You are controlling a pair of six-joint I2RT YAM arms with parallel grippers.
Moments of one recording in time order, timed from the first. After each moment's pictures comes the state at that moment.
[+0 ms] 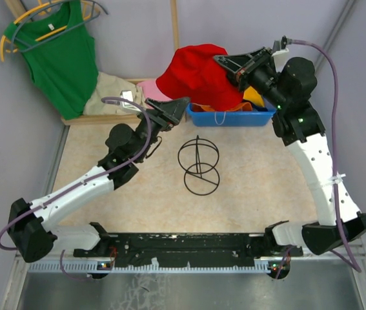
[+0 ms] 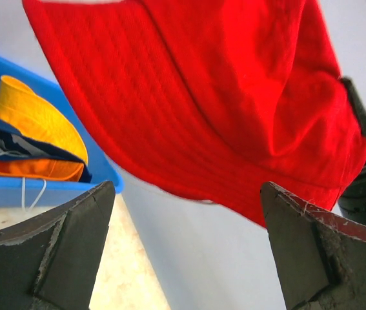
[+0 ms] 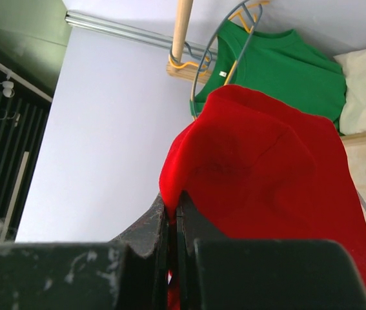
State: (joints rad) left arm -0.82 1.23 0.99 0.54 -0.27 -0.90; right arm 0.35 1.30 1.65 -0.17 -0.34 1.38
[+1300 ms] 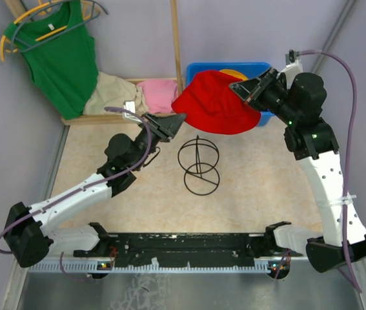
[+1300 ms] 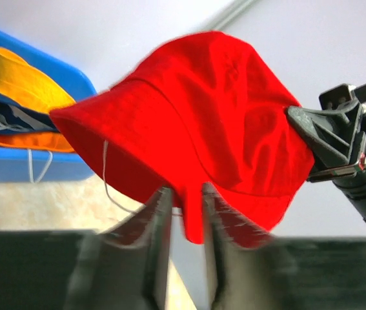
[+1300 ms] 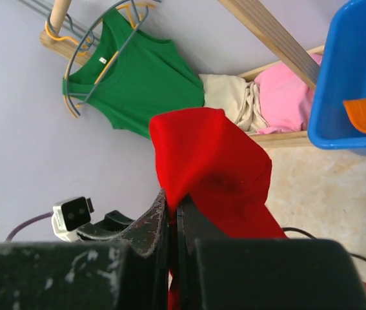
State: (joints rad) left arm -0.82 1.16 0.84 0.63 -0.22 -0.89; right arm 0.27 1.16 1.54 -0.42 -0.31 0.85
